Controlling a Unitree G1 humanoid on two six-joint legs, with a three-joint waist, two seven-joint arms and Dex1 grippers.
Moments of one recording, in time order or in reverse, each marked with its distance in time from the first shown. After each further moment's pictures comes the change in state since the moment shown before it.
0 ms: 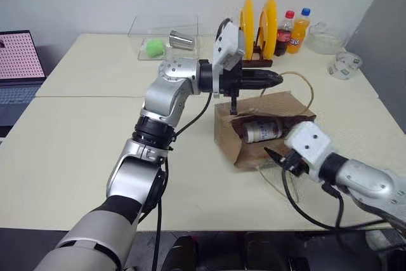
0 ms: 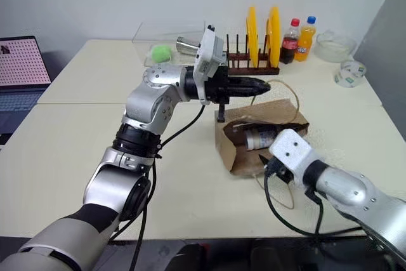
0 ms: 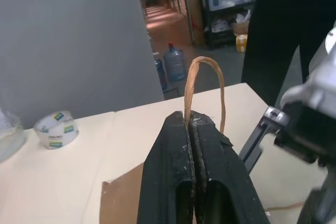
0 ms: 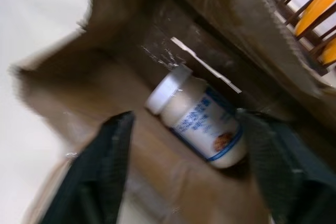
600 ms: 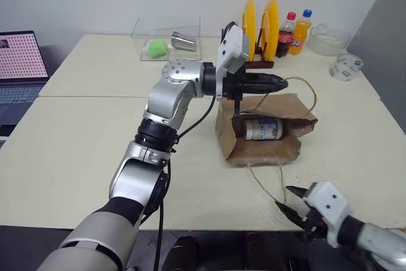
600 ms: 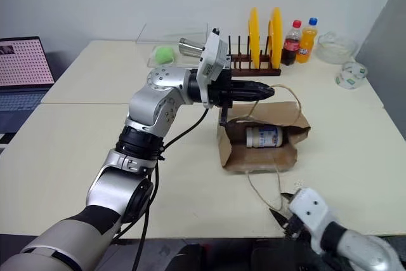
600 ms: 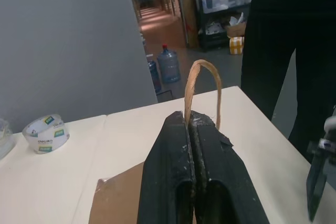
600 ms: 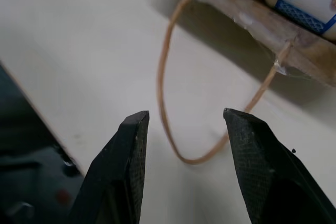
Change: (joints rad) left arm 0.033 -0.021 -0.014 -0.063 -0.005 0.058 -0.012; right arm 0.866 0.144 -0.523 -0.130 0.116 -0.296 0.308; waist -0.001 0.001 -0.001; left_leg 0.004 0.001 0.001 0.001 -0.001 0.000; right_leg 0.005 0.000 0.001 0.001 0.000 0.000
